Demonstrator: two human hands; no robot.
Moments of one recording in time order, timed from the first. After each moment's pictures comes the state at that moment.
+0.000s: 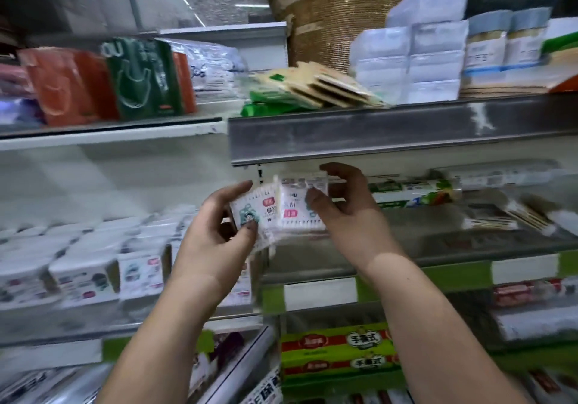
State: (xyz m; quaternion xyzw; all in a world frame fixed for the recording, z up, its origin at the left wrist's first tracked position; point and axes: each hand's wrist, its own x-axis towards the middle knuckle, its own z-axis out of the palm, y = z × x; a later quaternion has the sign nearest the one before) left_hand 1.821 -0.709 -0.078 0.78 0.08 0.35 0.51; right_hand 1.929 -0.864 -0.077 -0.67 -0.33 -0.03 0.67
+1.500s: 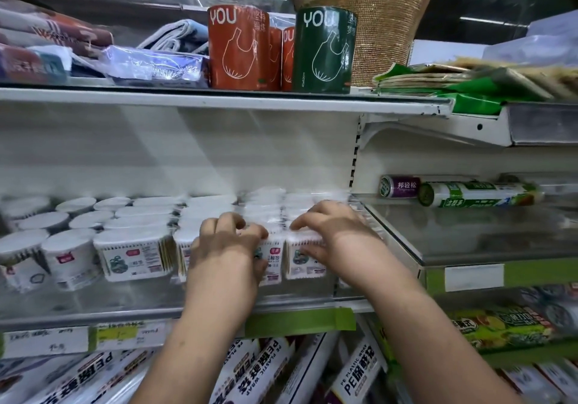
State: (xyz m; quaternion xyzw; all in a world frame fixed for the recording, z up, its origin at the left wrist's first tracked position) left_hand 1.732 -0.520 -0.126 0.94 0.19 0.29 0.05; right_hand 1.840 -0.666 -0.098 -0.90 -0.39 -0.13 0.16
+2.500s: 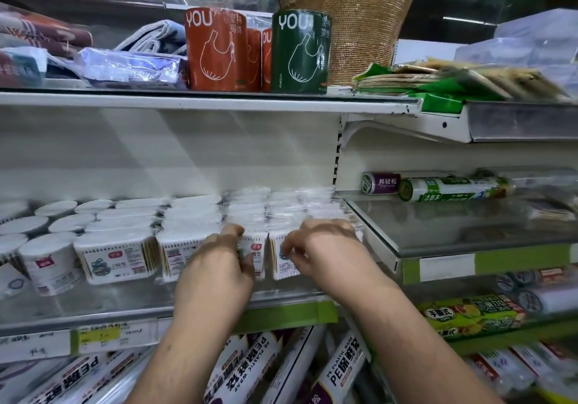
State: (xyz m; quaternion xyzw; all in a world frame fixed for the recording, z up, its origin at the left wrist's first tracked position) left_hand 1.732 -0.535 -0.132 0.91 0.20 0.32 0.19; right_hand 1.823 -0.678 -0.107 -0.90 -0.40 -0.15 0.11
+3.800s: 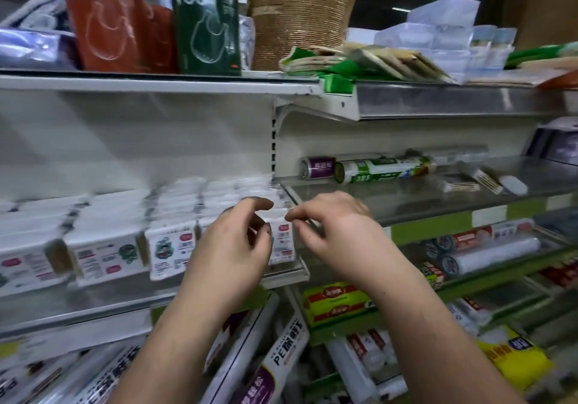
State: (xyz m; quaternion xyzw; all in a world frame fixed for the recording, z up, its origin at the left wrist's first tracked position) left_hand 1.761 -0.622 -0.115 0.89 0.02 0.30 0.33; right_hand 1.817 -0.782 -0.089 -0.91 -0.32 -0.19 0.17
